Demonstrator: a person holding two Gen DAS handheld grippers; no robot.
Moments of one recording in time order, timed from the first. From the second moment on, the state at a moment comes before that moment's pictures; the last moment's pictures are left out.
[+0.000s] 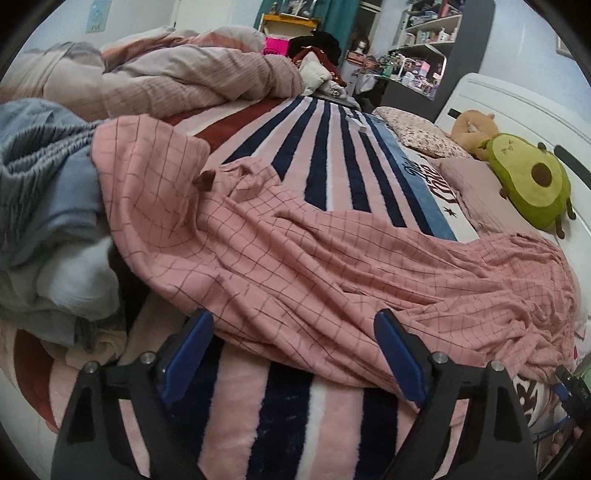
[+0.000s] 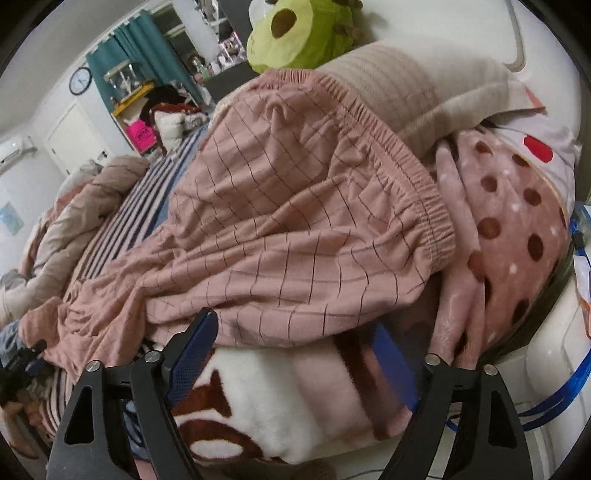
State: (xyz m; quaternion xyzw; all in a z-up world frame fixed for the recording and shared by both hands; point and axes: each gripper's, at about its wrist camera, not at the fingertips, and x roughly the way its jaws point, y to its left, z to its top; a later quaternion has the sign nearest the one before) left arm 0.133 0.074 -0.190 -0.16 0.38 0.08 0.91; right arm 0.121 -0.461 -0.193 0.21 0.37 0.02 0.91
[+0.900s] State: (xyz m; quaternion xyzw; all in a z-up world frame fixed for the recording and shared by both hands) left arm 0.109 0.105 -0.169 -0.13 0.38 0.11 0.91; right arm 0.113 -0.482 -0.156 0.23 0.32 -0.02 0.92
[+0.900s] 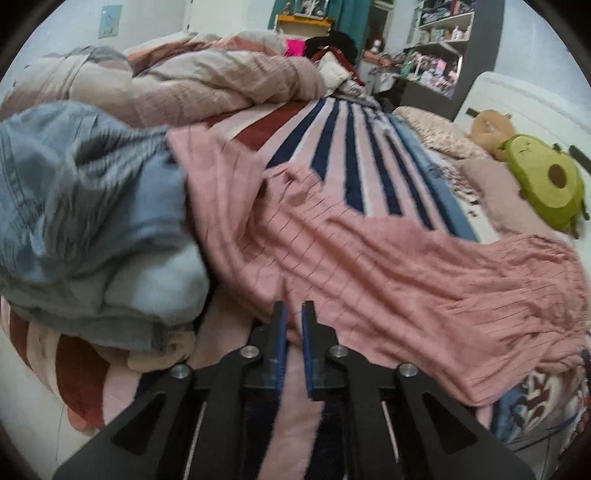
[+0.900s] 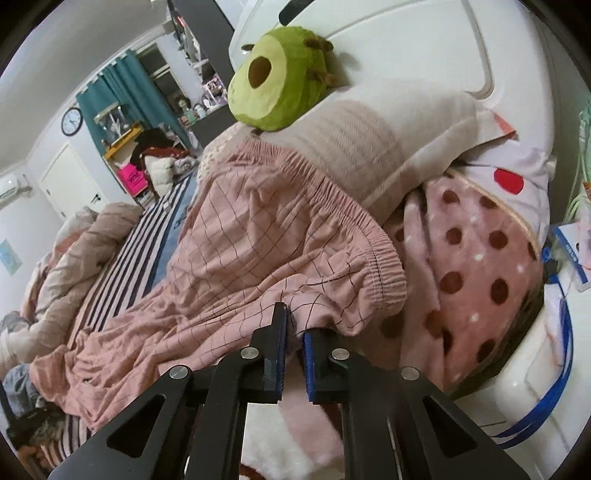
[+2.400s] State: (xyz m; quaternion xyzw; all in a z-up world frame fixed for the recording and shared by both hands) left arm 0.089 0.101 -0.201 -0.15 0.42 0.12 0.89; right arm 0.118 -0.474 -0.171 0.24 0.36 0.02 0.90
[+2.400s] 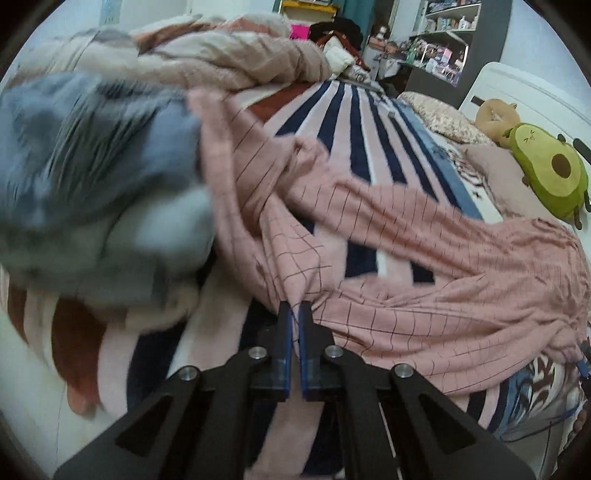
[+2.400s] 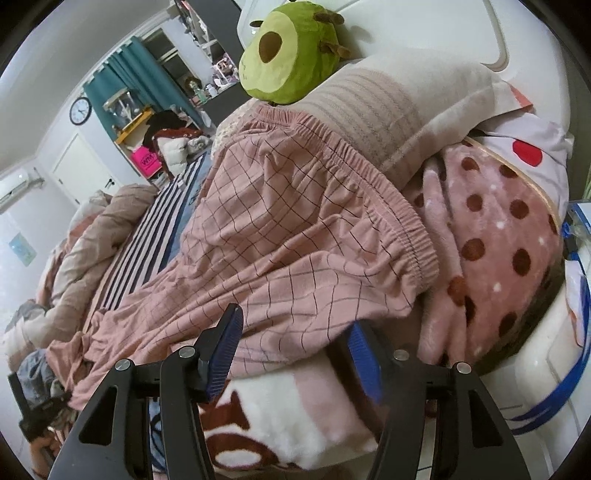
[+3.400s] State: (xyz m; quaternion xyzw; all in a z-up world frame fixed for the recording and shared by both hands) left arm 0.119 0.128 -0.181 -0.09 0.38 0.19 0.90; right arm 0.134 -0.481 -0.188 0.25 0.38 0.02 0.89
